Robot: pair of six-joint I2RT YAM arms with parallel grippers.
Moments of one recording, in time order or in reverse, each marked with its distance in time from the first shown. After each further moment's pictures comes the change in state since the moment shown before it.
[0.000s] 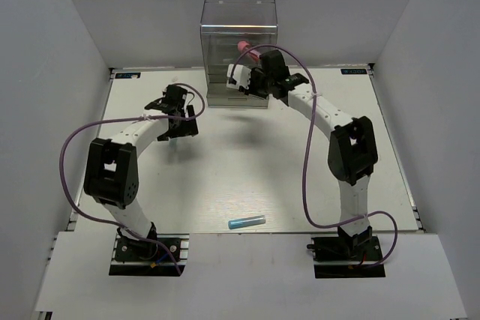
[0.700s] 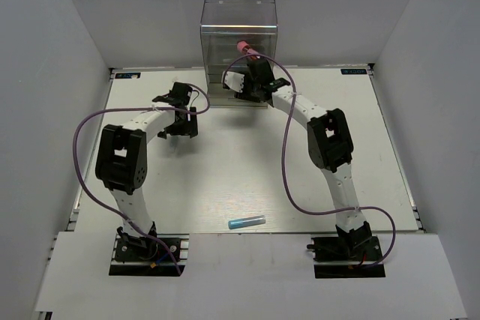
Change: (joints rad) left arm 0.000 0.172 0.131 -0.060 -0.061 0.118; right arm 0.007 0.285 0.196 0.068 0.246 -0.077
